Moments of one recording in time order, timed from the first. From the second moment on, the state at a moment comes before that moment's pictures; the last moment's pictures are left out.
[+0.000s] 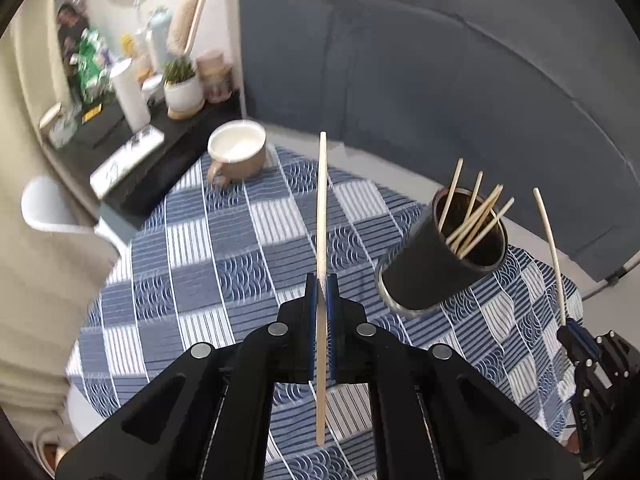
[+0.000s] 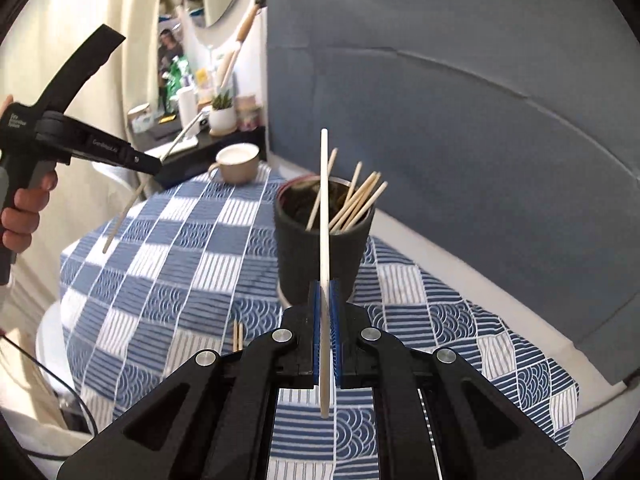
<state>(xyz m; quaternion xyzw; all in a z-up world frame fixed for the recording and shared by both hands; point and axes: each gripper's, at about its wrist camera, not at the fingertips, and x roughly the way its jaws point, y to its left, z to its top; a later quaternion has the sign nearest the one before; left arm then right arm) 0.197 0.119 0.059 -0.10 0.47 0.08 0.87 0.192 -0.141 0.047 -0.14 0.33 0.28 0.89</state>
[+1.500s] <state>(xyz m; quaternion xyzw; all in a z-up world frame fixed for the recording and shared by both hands) 0.348 0.059 0.039 -0.12 0.37 -0.17 0.91 0.322 -0.108 -0.013 0.14 0.20 0.32 0.91</state>
